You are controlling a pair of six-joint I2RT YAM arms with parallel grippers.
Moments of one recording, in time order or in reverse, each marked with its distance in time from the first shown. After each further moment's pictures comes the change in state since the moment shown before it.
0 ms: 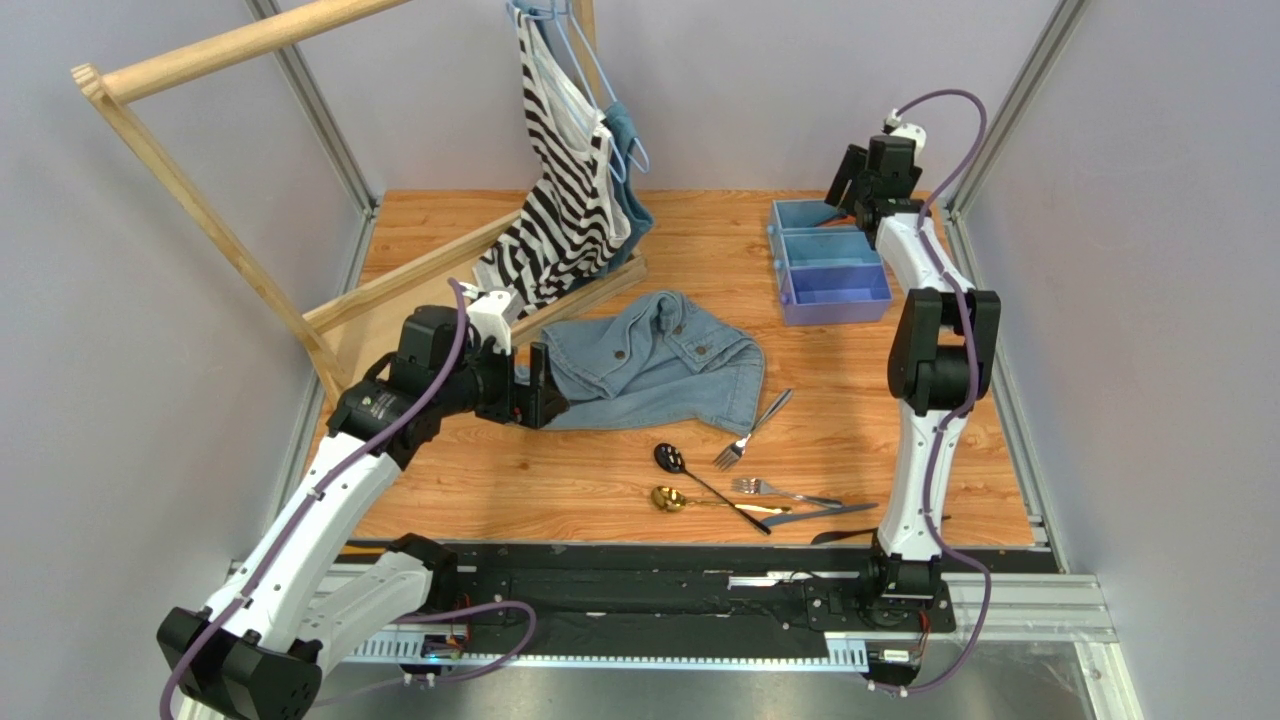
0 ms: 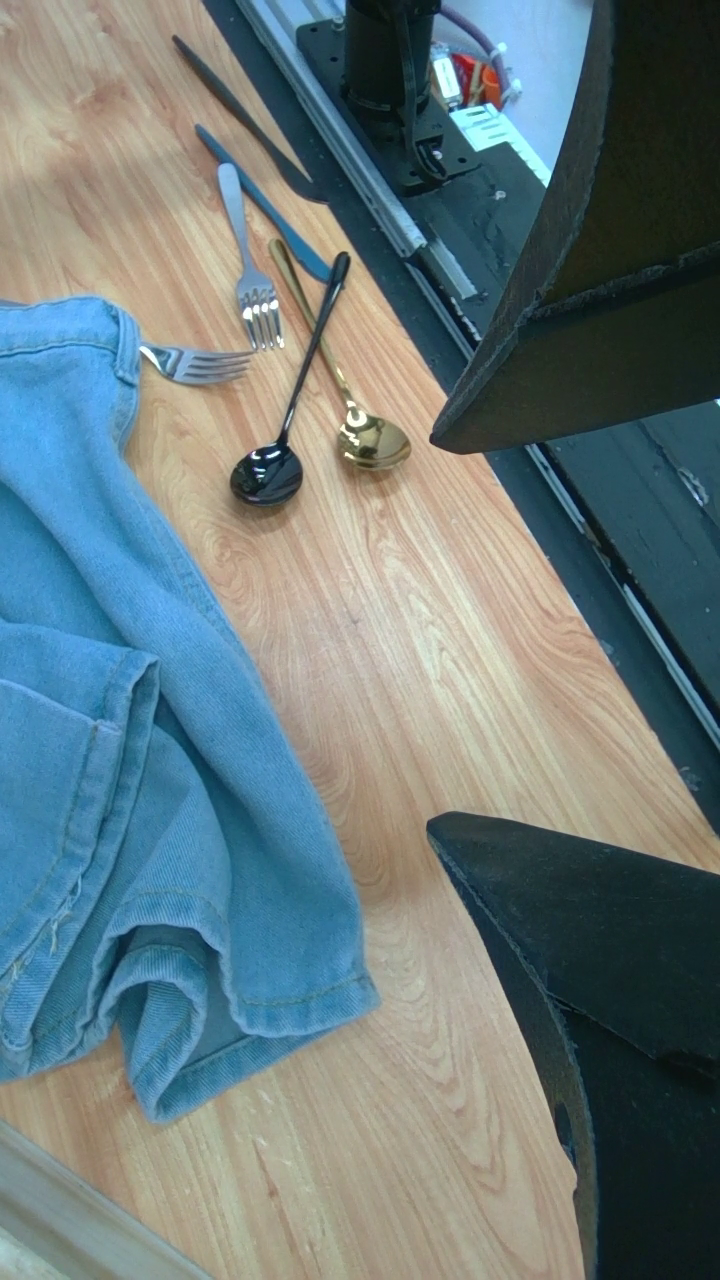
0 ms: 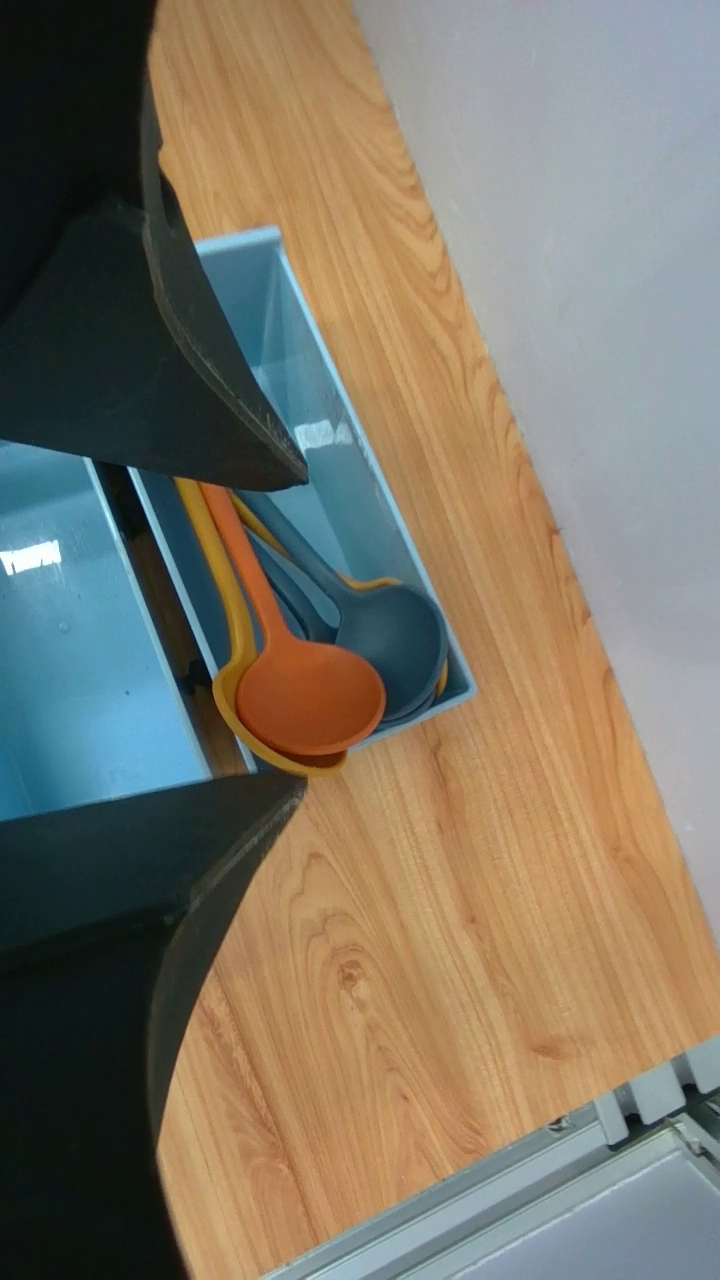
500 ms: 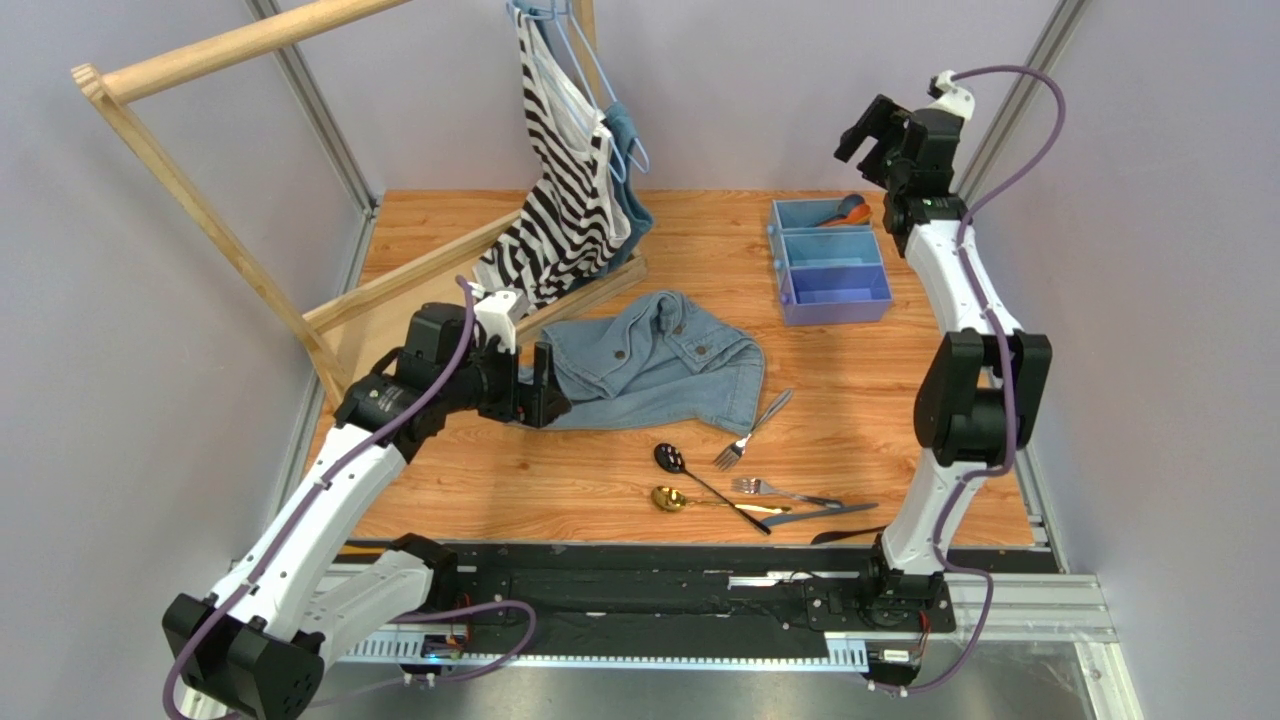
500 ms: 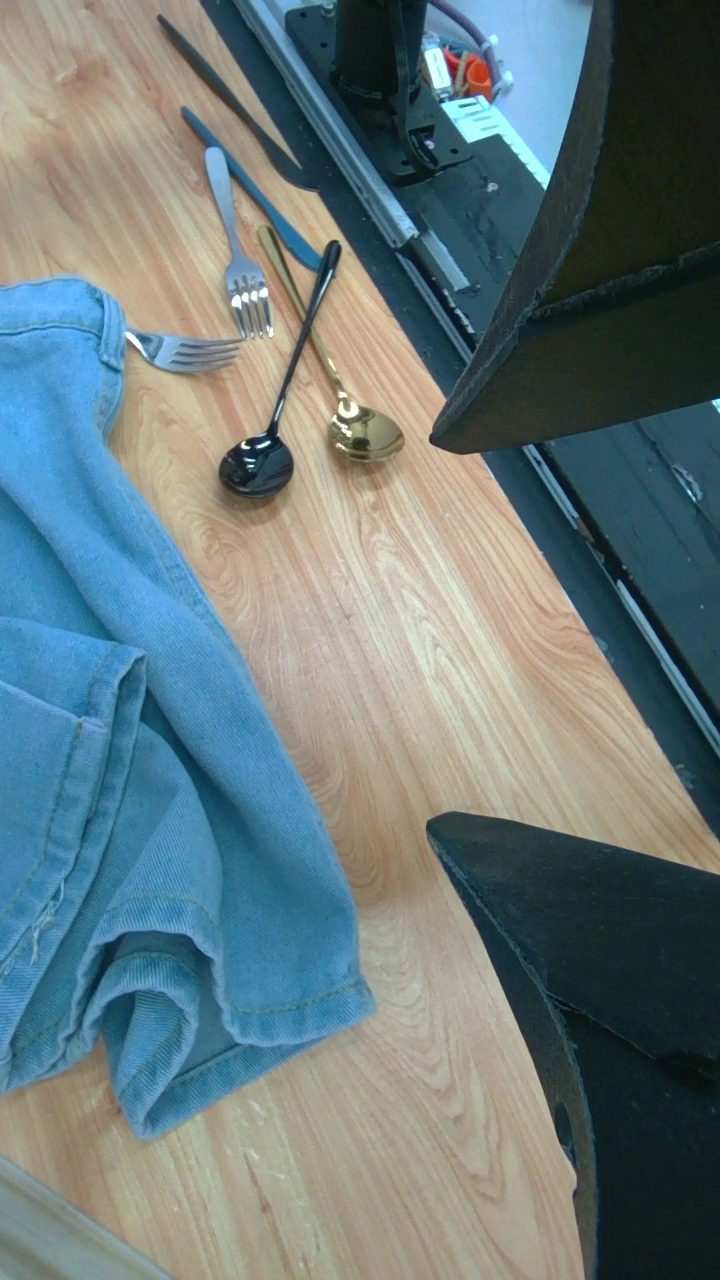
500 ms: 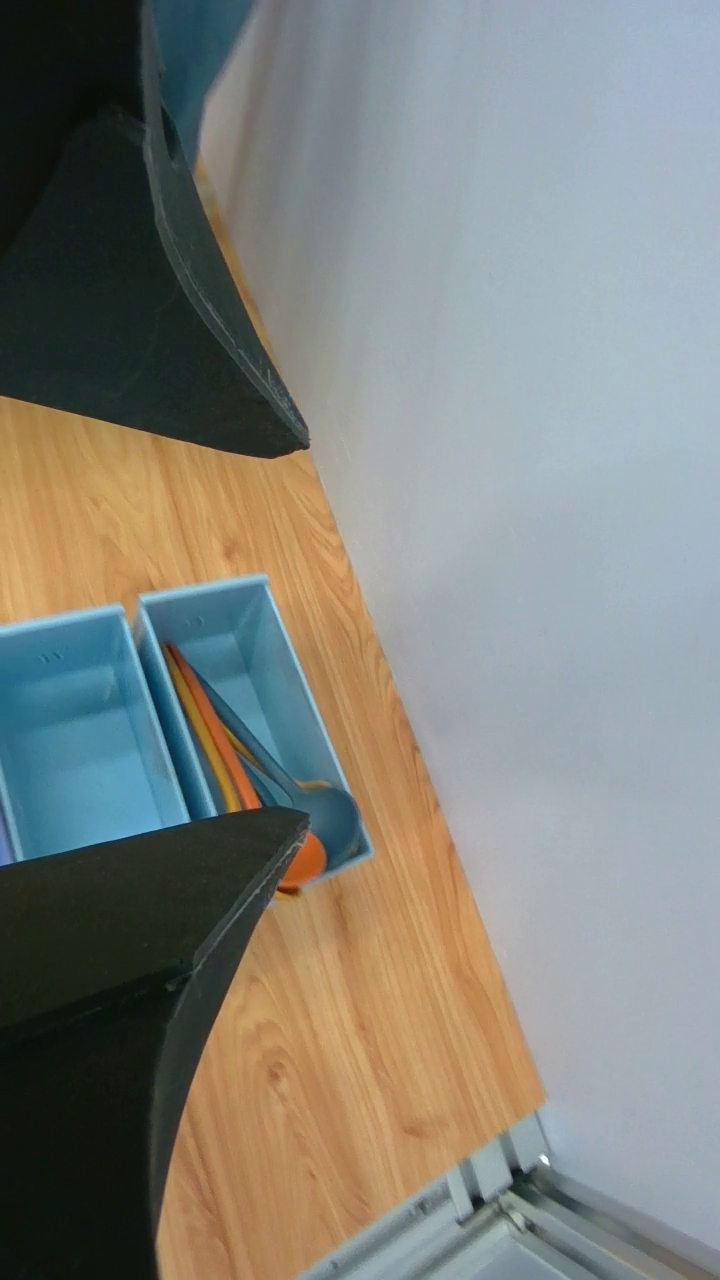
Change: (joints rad) left arm 0.000 0.031 0.000 0.000 0.003 0.005; right arm 0.000 -0.322 -0.170 0.121 -0.125 0.148
